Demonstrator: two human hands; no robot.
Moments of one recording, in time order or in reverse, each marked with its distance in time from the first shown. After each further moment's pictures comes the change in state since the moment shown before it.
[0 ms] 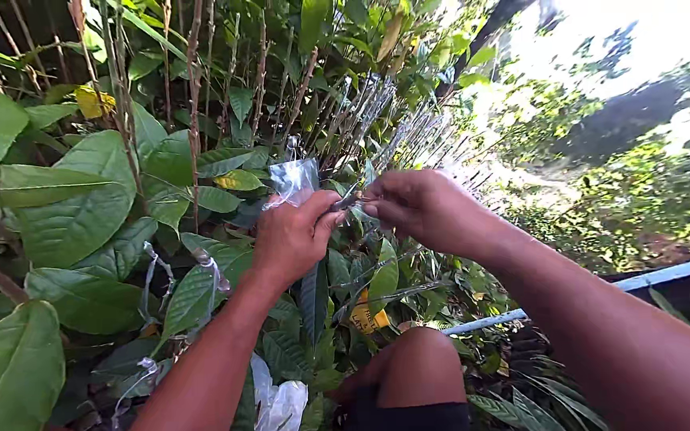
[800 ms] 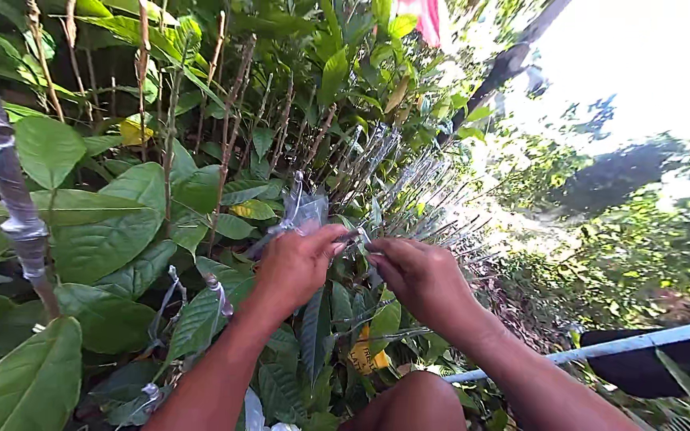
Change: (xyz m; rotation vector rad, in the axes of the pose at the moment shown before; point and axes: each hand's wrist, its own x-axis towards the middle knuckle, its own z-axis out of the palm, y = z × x) left_hand 0.006 -0.001 -0.019 -0.017 -0.063 -0.125; right_hand -0.014 0.010 0.051 -0.248 0.415 -0.245
